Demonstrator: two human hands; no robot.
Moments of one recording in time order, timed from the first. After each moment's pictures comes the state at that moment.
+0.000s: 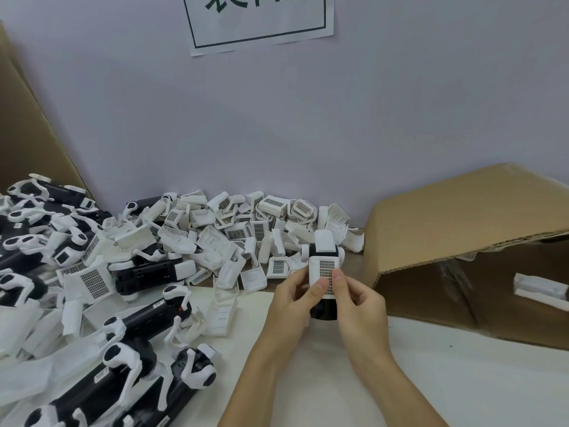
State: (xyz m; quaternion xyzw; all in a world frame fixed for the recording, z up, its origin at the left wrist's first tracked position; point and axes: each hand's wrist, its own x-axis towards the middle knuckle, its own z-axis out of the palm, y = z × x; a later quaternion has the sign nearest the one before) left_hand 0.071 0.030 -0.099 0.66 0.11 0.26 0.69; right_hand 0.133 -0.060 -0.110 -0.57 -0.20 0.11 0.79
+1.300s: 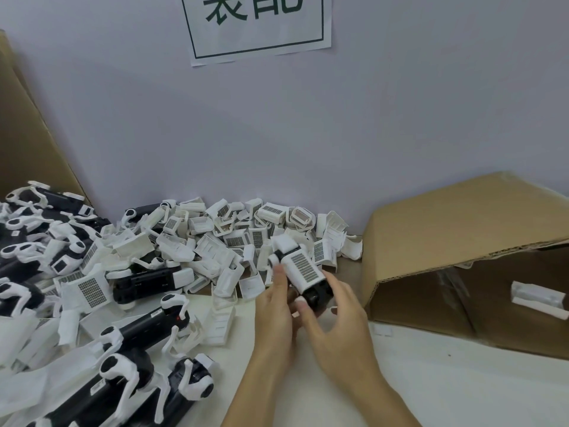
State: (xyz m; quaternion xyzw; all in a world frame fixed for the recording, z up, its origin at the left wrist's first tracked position) left_hand 0.078 0.033 -0.099 0.50 0.23 0.35 0.76; right_hand 0.128 -0.056 -0.125 -0.72 -0.35 -0.03 0.60
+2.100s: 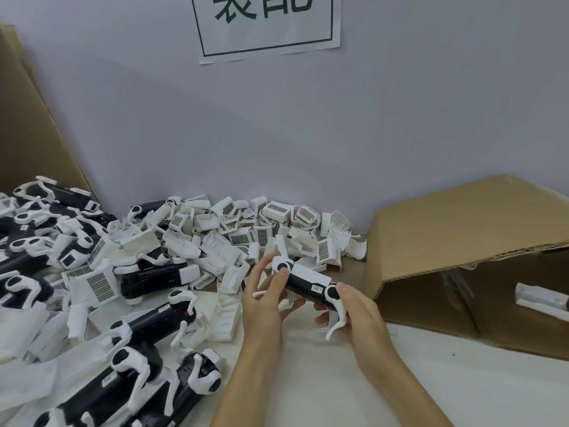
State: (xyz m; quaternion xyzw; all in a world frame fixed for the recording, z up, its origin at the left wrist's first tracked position) left_hand 0.063 0.050 -0.099 0.46 0.20 0.41 0.76; right_hand 0.142 -0.066 -0.110 -0.57 -0.23 0.23 0.75
